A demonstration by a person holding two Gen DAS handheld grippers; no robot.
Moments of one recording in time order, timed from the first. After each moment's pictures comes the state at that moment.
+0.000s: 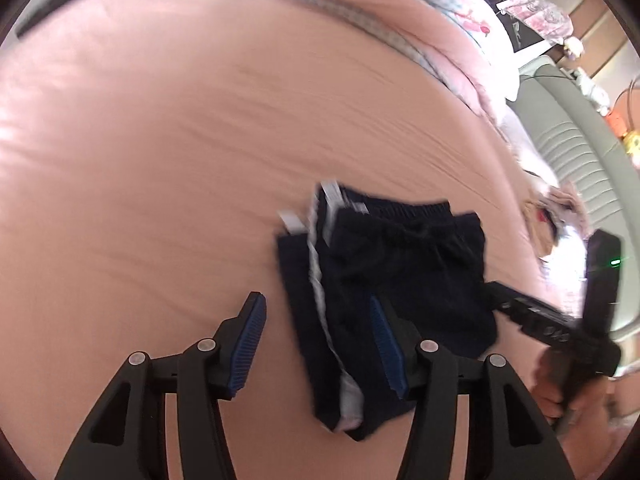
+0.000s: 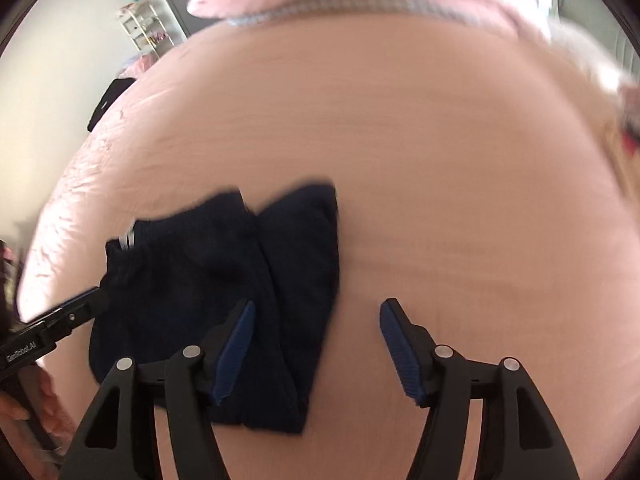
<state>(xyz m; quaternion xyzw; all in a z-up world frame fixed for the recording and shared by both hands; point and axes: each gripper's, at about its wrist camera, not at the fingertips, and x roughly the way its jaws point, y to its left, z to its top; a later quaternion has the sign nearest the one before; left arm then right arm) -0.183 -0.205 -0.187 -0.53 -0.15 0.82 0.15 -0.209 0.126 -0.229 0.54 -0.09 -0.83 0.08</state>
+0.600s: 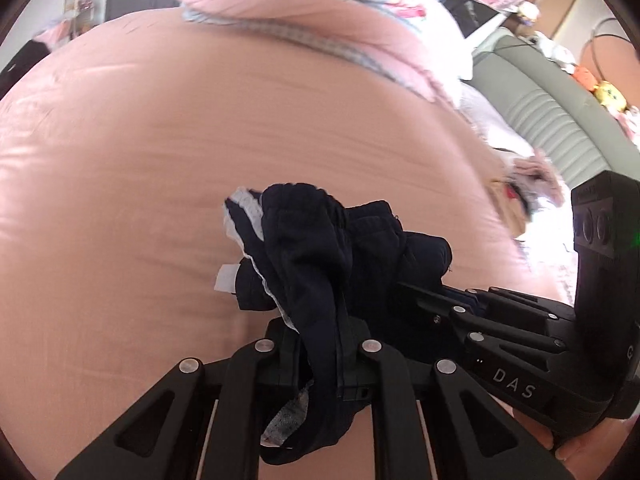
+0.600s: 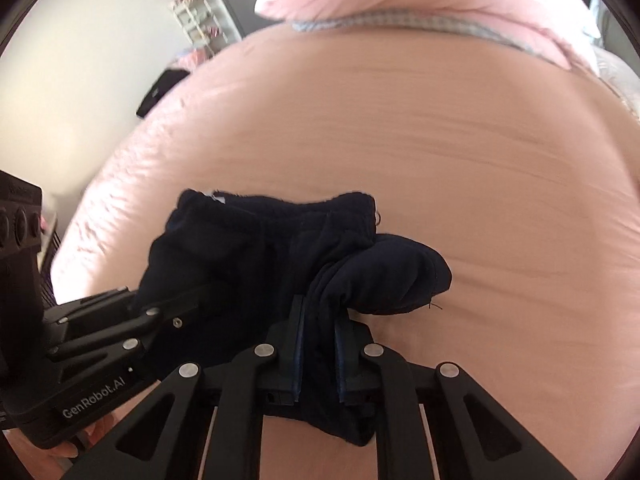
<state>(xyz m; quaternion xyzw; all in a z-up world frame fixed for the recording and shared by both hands) -0.174 -0.099 -0.135 -0.49 -0.09 0.85 0.19 -0.173 0.072 -0.168 0.50 -0.07 -0.85 0.16</state>
